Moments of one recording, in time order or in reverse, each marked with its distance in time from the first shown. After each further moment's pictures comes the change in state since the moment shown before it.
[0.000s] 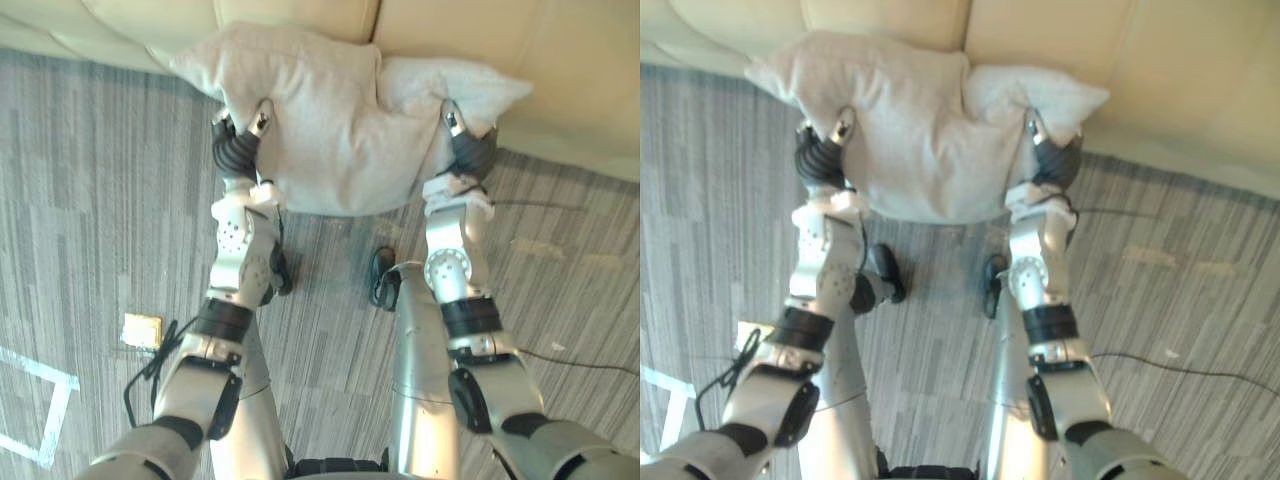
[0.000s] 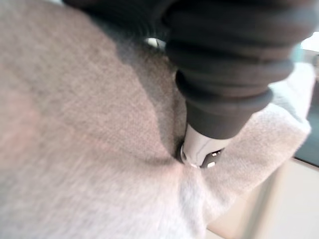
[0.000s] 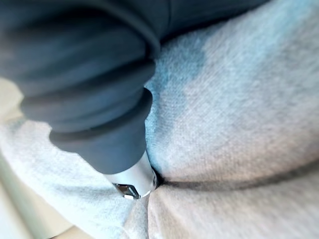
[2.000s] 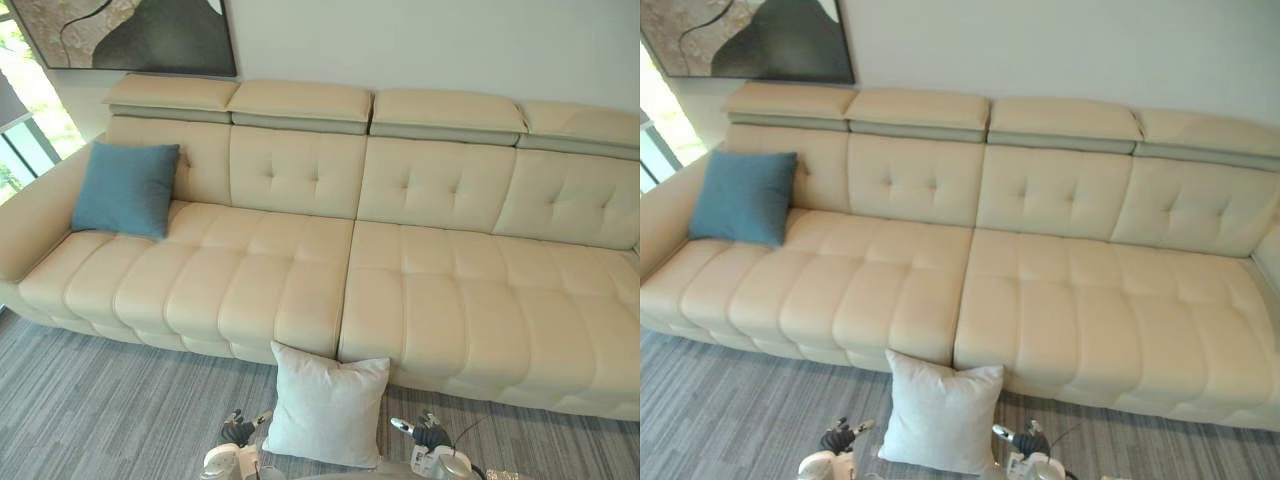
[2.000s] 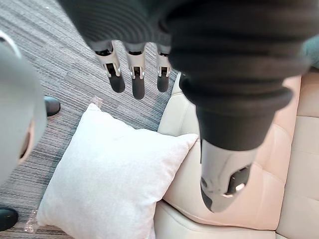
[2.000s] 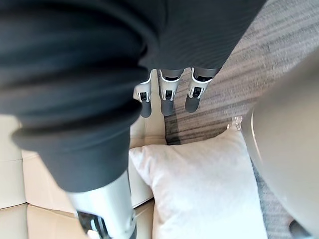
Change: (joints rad) left arm 0.544 -0.077 0.362 0.849 0.528 0.224 -0.249; right arm 0.595 0.032 -0.119 0.788 -0.505 0.281 0.164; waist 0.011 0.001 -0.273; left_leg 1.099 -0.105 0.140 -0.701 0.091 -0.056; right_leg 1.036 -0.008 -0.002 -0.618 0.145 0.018
